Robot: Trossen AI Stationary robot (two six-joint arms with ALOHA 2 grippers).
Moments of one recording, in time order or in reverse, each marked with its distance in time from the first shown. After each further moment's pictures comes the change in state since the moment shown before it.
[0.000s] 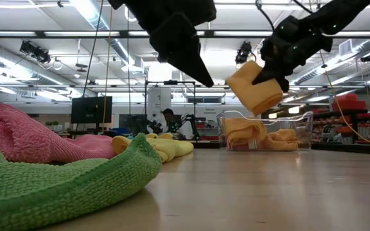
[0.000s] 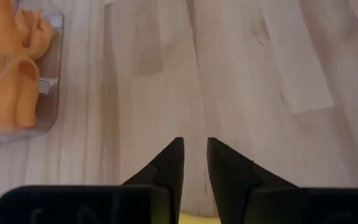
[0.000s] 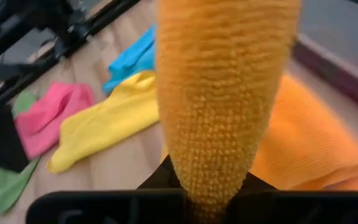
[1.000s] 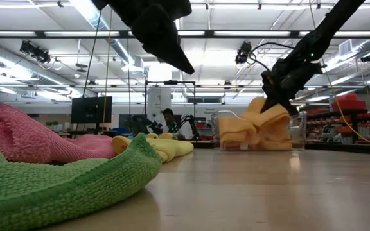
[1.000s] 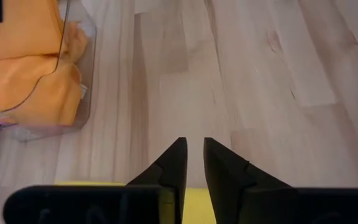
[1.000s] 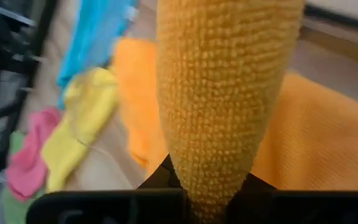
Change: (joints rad) left arm 0.084 -0.199 -0.159 0.047 0.078 0.031; right arm -0.323 0.389 0.185 -0.208 -0.171 -0.014
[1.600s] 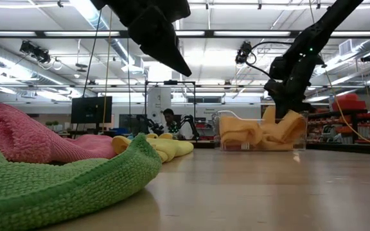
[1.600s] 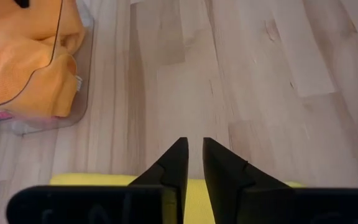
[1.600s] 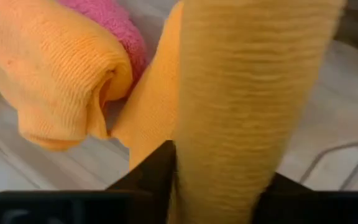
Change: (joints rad) left arm 0.000 0.000 0.000 -0.031 0.000 0.002; right arm 0.069 -0.039 0.000 -0.164 0.408 0.027
